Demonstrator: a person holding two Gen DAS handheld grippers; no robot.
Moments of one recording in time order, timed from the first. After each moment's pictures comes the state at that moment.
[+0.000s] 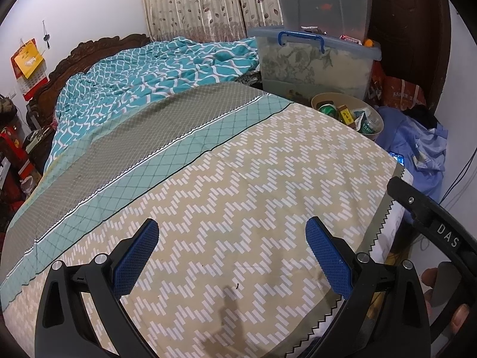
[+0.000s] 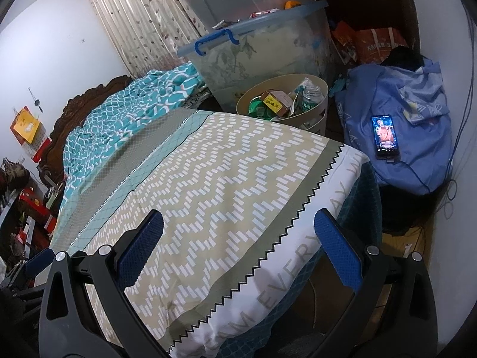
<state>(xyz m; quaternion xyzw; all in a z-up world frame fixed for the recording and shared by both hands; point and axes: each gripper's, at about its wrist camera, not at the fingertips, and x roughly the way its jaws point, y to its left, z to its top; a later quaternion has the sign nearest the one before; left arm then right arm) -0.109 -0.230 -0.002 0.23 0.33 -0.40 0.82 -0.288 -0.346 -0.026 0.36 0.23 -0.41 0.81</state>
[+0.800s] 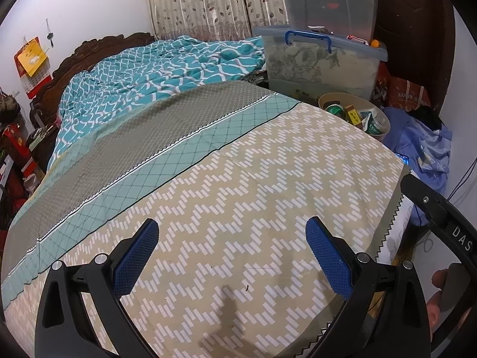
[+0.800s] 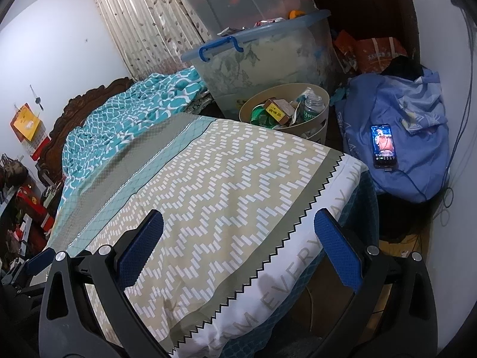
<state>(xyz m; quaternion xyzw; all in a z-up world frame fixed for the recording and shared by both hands) -0.099 -0.227 -0.003 0.23 0.34 -0.39 0.83 -0.285 -0.337 -0.016 0.34 0.22 -0.41 0.81</state>
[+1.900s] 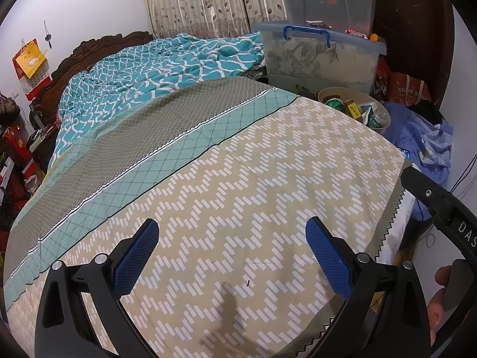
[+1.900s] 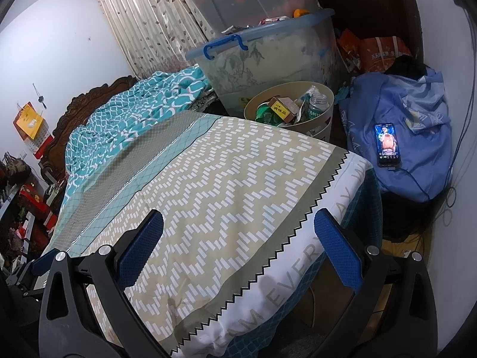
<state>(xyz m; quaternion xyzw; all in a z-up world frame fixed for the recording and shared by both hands) -0.102 -0.223 -0.012 0.24 0.34 -0.38 0.83 -0.282 -0.333 -0.015 0.34 0.22 -0.41 0.82</state>
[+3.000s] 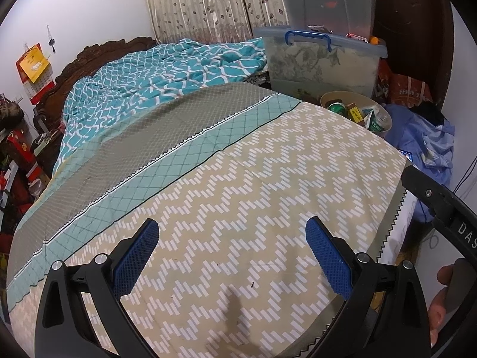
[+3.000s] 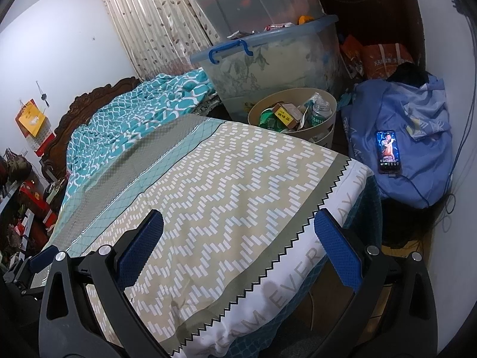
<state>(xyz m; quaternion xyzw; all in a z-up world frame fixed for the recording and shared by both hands) -0.097 -0.215 -0.005 0.24 0.32 -0.39 0.83 -0.279 -0.332 -0.009 0.33 0.22 -0.41 0.82</state>
